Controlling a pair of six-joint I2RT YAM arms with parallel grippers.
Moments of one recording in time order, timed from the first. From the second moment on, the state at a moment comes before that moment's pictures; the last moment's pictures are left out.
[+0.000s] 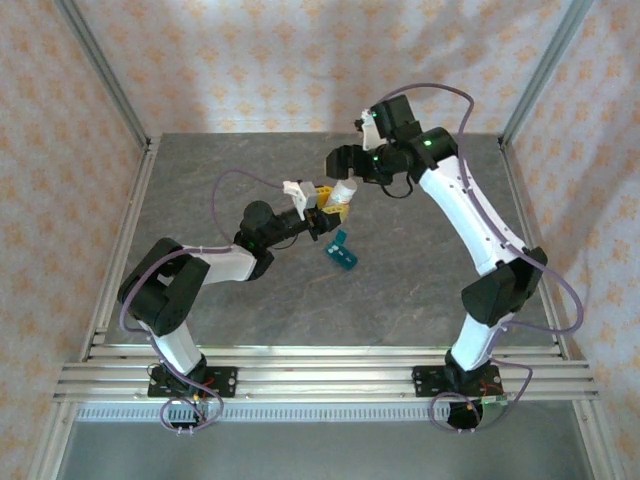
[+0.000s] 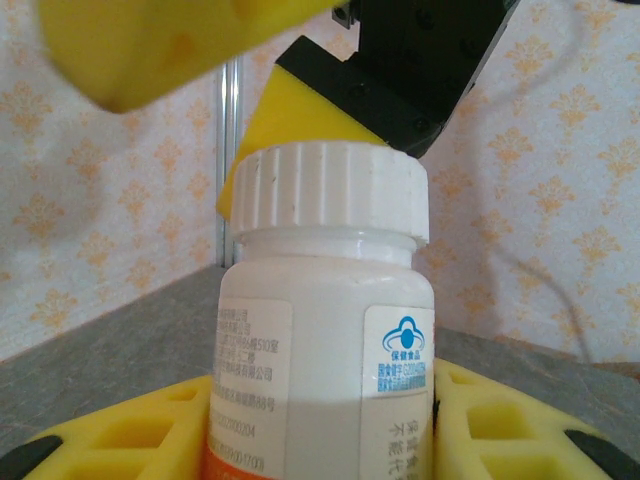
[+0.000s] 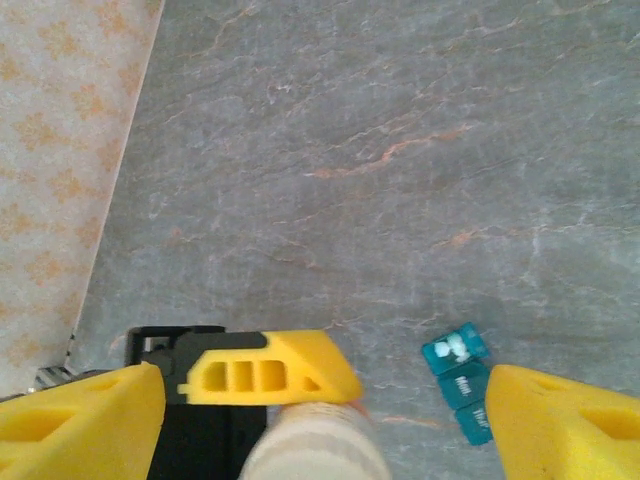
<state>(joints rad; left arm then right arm) -0.51 1.72 0.79 1.13 0.55 -0.17 0.47 1.74 1.96 -1.07 -0.33 0.41</state>
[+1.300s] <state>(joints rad) -0.51 1.72 0.79 1.14 0.55 -0.18 0.44 1.67 1.85 -1.07 -0.48 0.17</state>
